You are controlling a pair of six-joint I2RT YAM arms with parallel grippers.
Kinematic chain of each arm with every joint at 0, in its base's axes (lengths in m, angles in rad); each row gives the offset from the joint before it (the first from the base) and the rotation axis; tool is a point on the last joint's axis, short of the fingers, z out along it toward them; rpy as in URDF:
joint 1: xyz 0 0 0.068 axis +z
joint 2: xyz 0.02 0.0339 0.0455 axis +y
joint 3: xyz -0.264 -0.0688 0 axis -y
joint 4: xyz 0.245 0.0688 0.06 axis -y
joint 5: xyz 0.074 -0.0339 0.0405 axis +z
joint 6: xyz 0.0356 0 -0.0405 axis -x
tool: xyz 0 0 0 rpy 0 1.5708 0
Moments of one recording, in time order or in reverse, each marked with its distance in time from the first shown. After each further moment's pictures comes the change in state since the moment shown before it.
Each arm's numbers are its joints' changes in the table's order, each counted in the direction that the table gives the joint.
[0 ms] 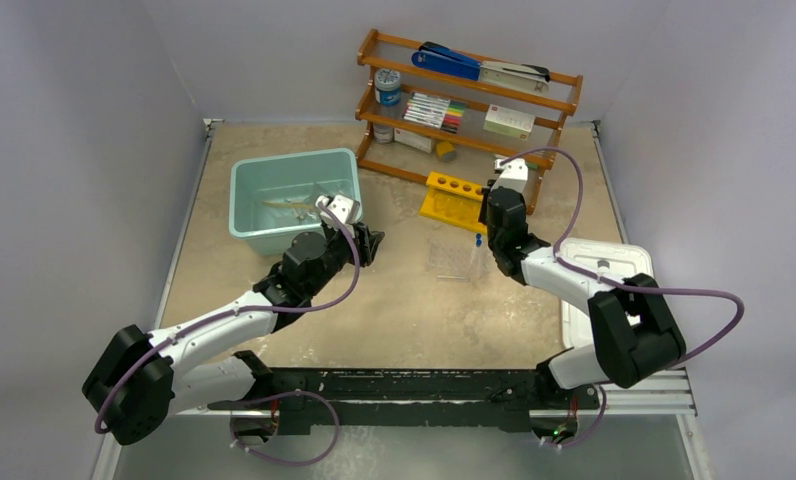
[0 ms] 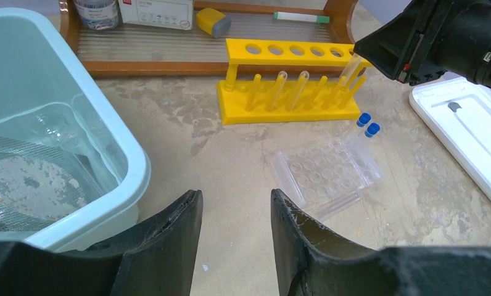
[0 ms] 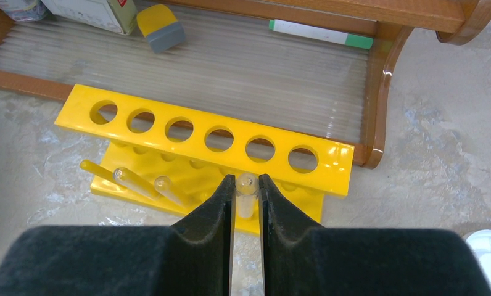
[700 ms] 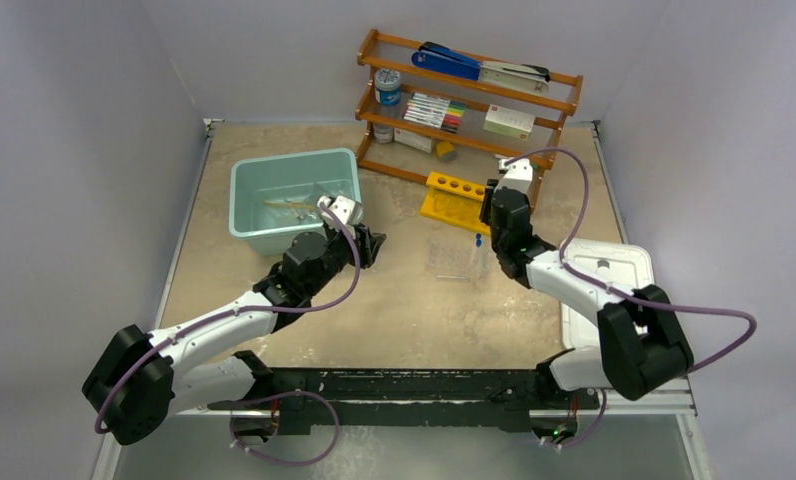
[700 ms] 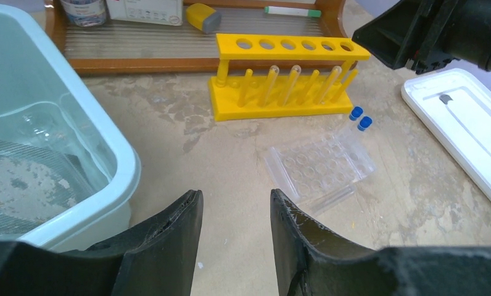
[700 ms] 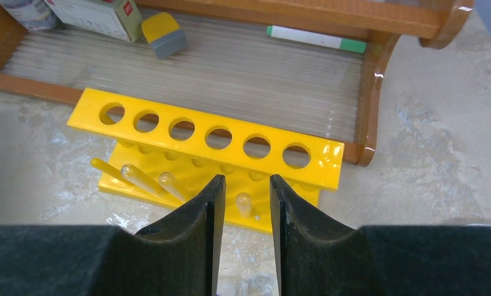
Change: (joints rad) left arm 0.000 -0.001 0.000 -0.008 -0.020 0.001; right arm 0.000 -0.042 -0.005 -0.033 0.000 -0.007
